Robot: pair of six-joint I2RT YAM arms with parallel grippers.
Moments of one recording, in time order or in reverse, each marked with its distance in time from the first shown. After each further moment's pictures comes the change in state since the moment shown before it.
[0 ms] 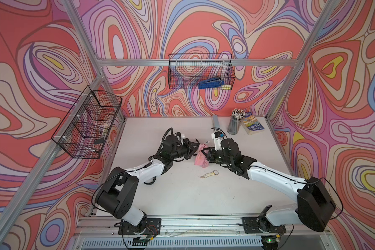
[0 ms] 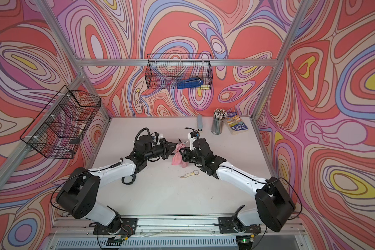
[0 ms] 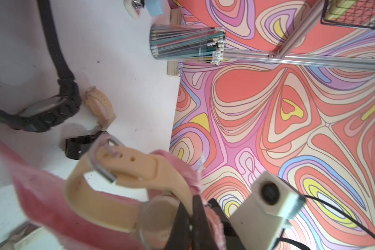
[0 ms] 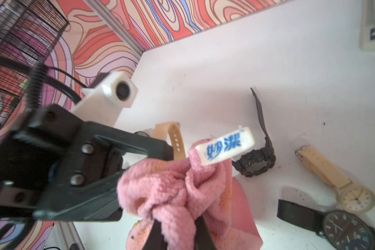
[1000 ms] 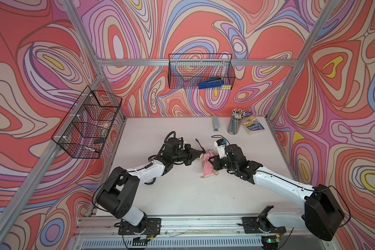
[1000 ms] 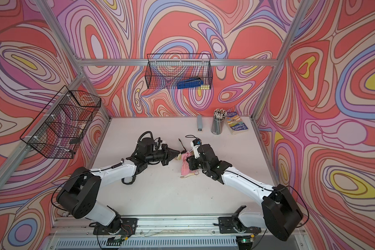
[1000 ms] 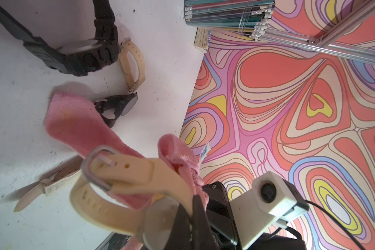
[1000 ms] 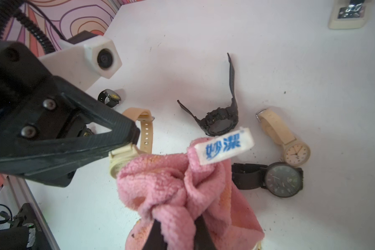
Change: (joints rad) left arm -0.008 0.002 -0.019 -0.078 0.097 -0.053; right arm -0.021 -0.087 -0.113 -0.174 -0.023 -0.206
